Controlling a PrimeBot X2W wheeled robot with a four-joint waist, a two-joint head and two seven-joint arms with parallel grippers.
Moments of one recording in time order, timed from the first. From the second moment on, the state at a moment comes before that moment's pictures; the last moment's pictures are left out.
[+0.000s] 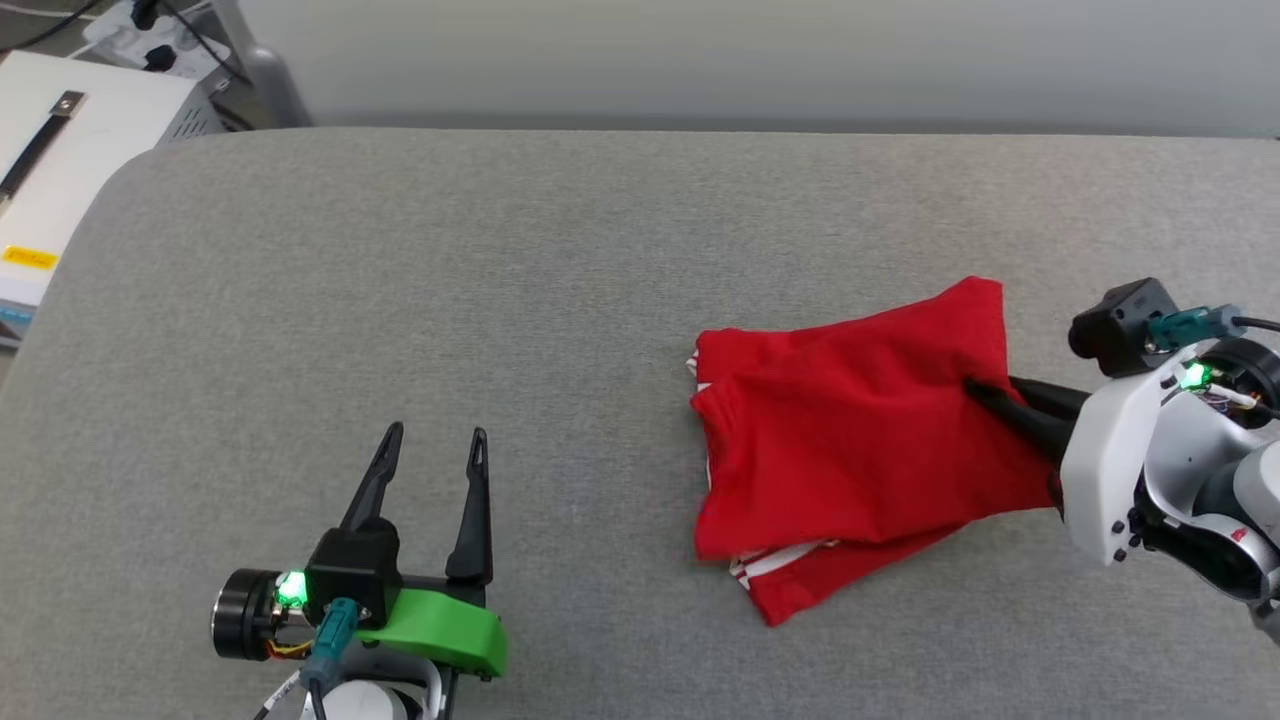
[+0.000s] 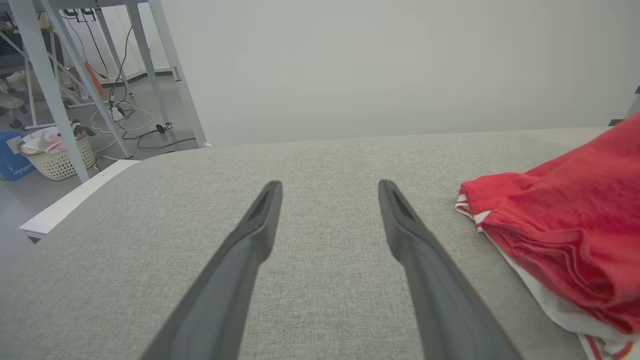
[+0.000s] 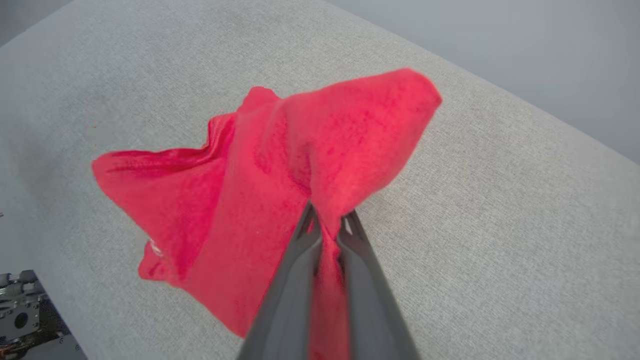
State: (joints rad) left arm -0.04 0.06 -0.11 0.08 -0.04 -0.02 -0.26; right arm -0.53 -0.73 0.72 0.06 0.83 0.13 0.33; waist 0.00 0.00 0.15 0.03
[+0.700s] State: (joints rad) left arm -0.12 0.11 -0.08 0.00 -0.02 -0.02 -0.26; right arm -0.67 -0.91 0.56 0.27 0.76 0.13 0.35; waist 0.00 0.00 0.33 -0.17
